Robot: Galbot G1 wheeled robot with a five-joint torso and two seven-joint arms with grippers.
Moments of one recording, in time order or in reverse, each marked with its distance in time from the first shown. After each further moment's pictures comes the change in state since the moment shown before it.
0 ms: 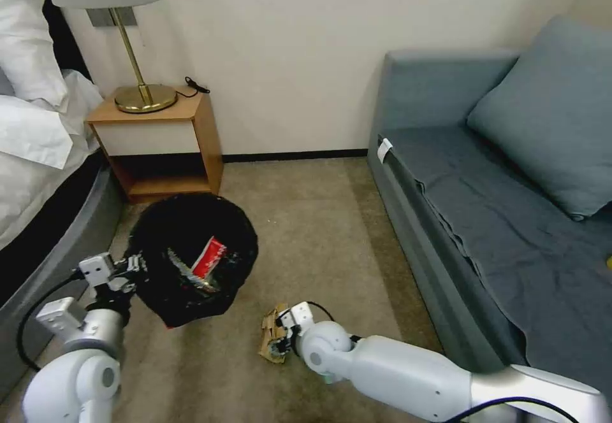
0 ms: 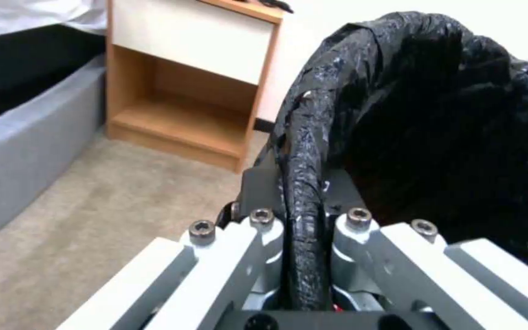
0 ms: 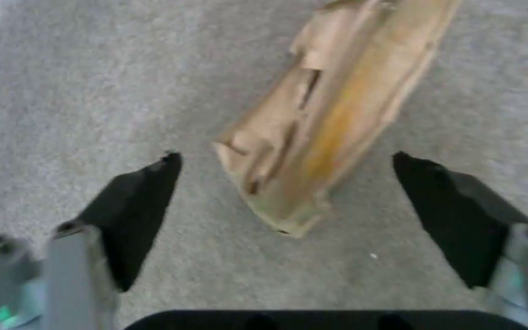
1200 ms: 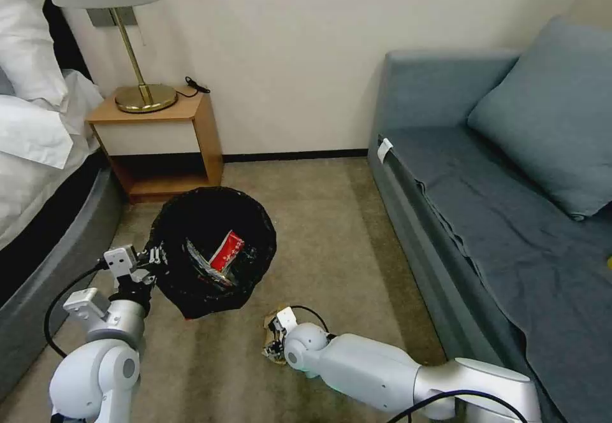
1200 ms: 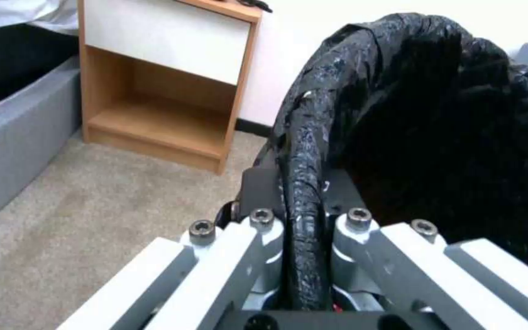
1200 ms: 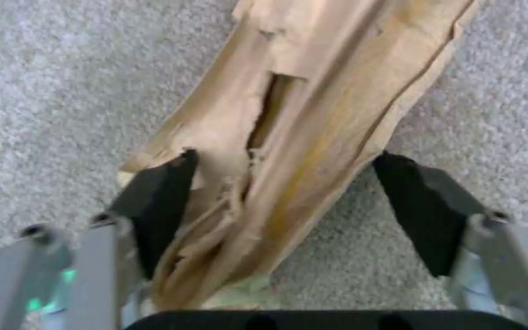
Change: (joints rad) left arm -0.018 0.006 0.045 0.007 0.013 -0.006 -0.002; right arm -0.007 0.166 -0.006 -0.362 -0.159 0.023 -0.103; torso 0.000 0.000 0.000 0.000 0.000
